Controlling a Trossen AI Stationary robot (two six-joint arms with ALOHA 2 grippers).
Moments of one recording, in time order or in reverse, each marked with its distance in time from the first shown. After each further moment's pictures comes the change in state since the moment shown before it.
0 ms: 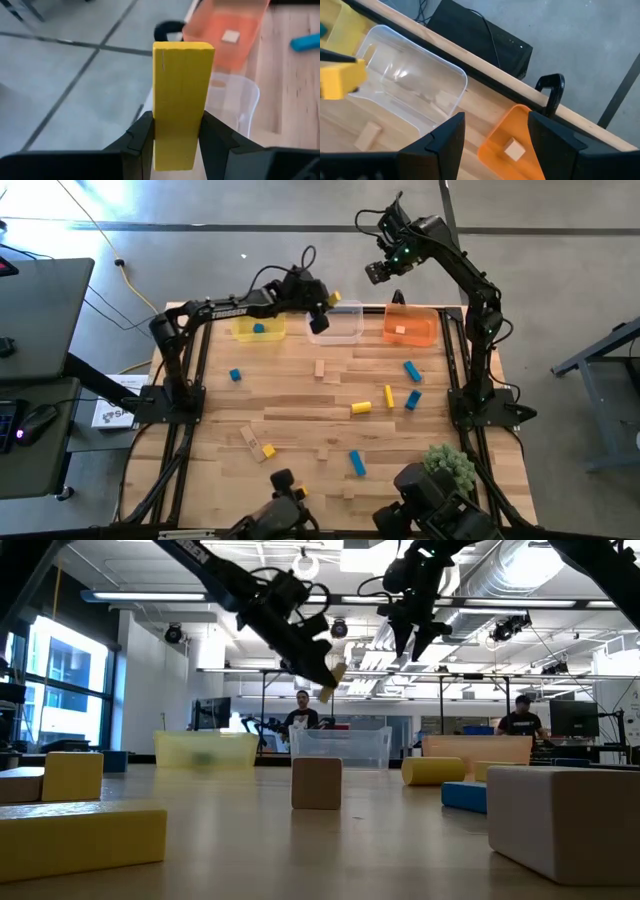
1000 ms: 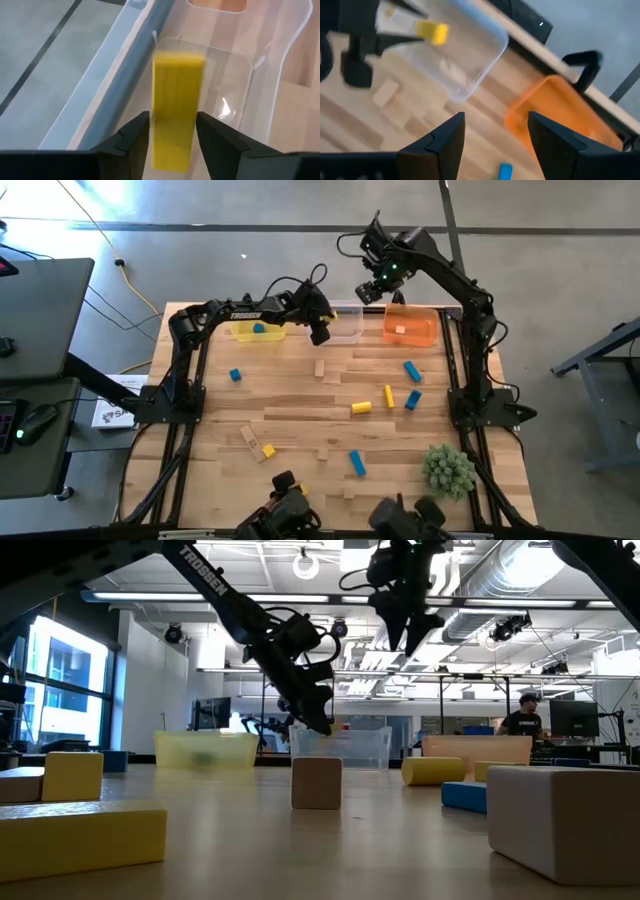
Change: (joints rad) left arm -0.002 0.158 0.000 -0.055 -0.029 -0.060; right arm 0.163 0.000 0.000 -0.120 0.005 0.026
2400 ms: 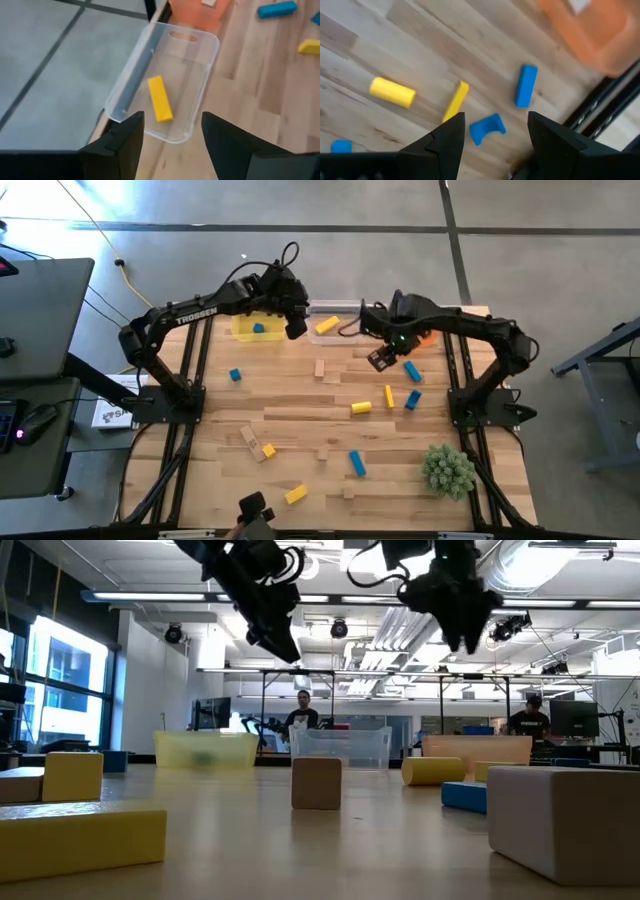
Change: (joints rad) left arm -0.014 -0.409 -0.005 -0.397 0.030 -0.015; right arm 0.408 -0.354 -0.657 0.007 0.101 0.435
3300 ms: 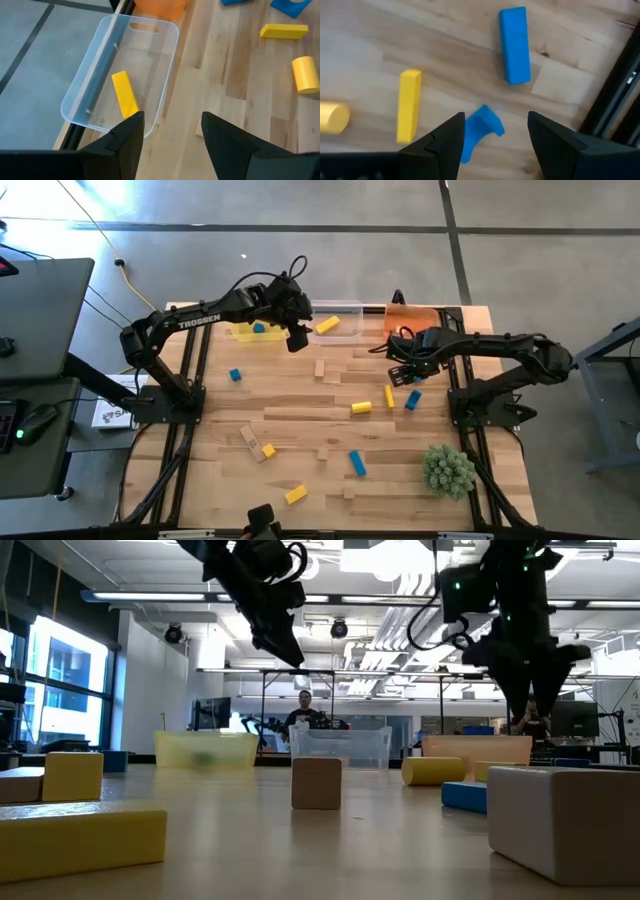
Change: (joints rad) left arm -0.065 0.001 -0.033 -0.011 0.045 0.006; right arm -0.023 -0.305 -0.679 0.386 -0.018 0.275
